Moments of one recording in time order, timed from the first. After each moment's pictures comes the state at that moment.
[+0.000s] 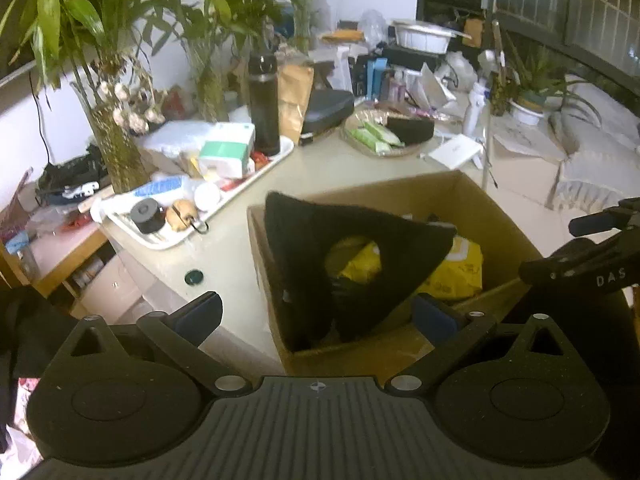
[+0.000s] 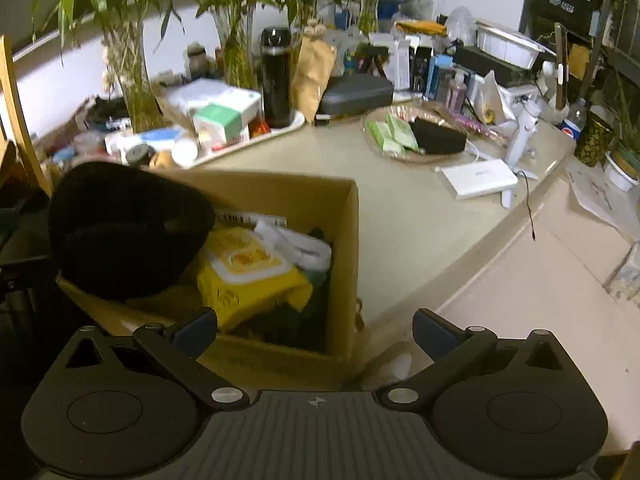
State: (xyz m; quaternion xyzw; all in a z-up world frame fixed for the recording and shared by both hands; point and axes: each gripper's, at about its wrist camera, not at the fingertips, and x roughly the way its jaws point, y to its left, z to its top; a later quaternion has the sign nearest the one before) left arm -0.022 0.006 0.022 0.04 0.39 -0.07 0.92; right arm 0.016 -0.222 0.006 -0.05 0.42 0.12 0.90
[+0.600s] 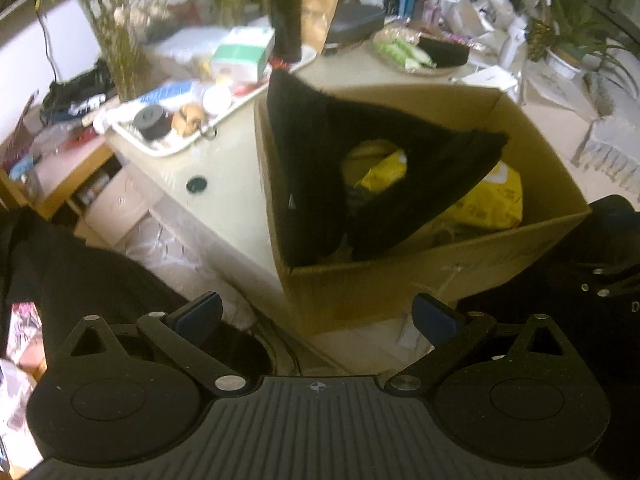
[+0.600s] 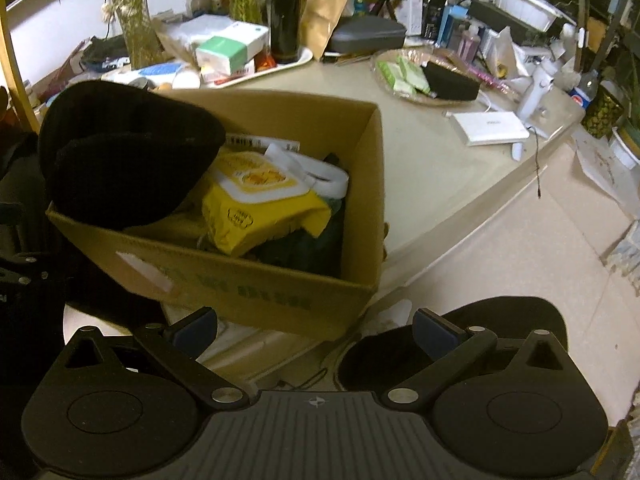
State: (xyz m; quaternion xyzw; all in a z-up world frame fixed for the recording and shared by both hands) left arm -0.011 0.010 -0.016 0.02 0.50 -0.03 0.86; right arm 0.009 -0.205 -0.020 -0.08 0.50 0.11 0.86
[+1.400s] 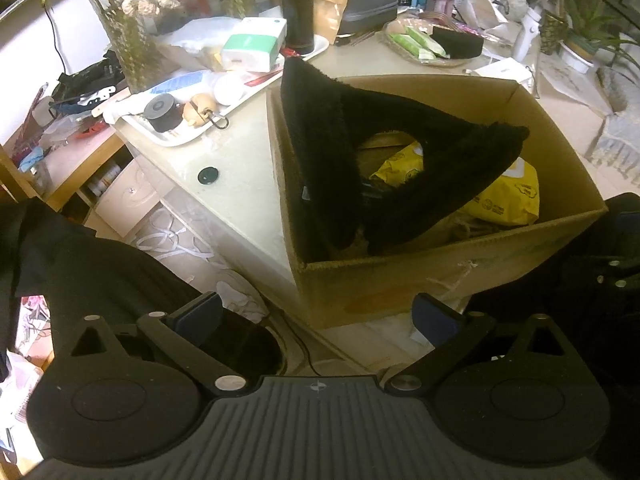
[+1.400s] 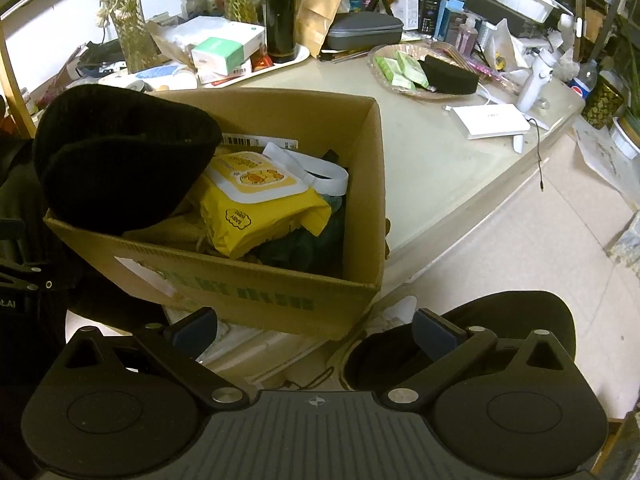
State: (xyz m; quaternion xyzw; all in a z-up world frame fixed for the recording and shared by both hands) left arm -0.008 0.008 -0.015 0.03 0.51 -0.01 0.86; right arm 0.011 -0.208 -0.024 -0.06 0.50 0.11 0.85
